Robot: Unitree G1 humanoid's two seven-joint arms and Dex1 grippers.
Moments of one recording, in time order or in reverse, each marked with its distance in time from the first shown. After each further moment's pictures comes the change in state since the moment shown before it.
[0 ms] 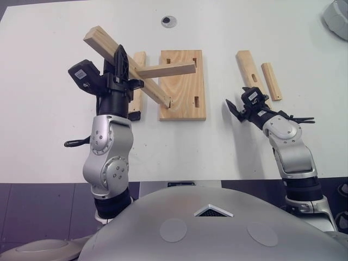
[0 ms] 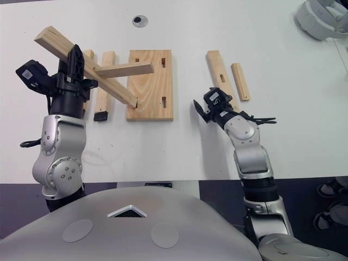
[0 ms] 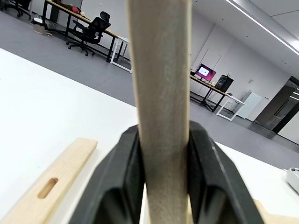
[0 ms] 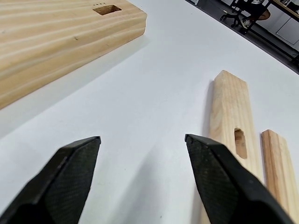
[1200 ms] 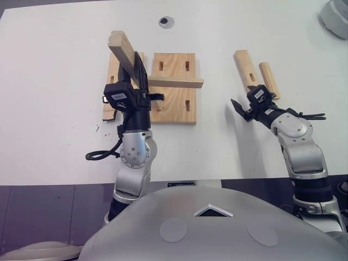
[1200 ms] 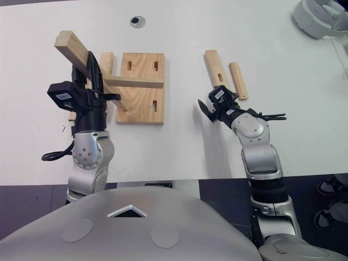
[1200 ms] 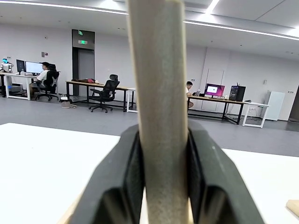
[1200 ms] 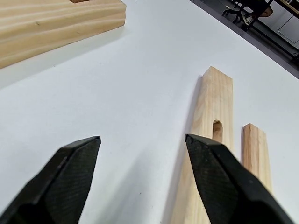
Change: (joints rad) left arm 0.128 0.050 -0.338 0.200 0.488 -0.531 0.117; right arm 0.002 -0.060 -0.025 -0.073 0.004 0.074 0.059
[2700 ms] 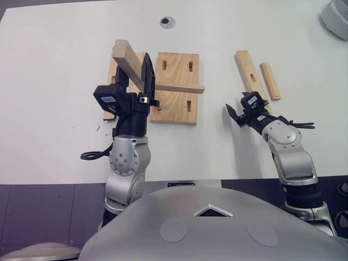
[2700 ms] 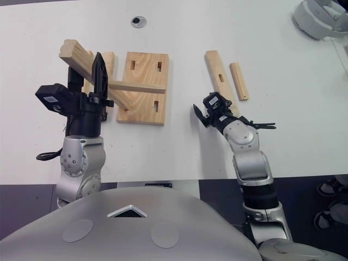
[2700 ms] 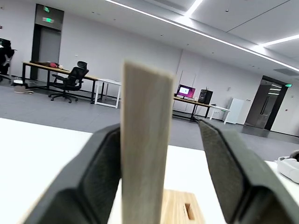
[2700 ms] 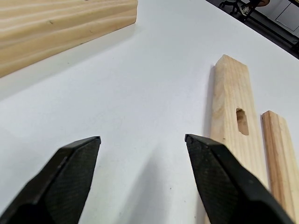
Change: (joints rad) left arm 0.025 0.020 0.049 -0.180 -0.213 0.143 -0.187; right arm 0.059 0.088 0.032 -0.016 -0.013 0.009 -0.089
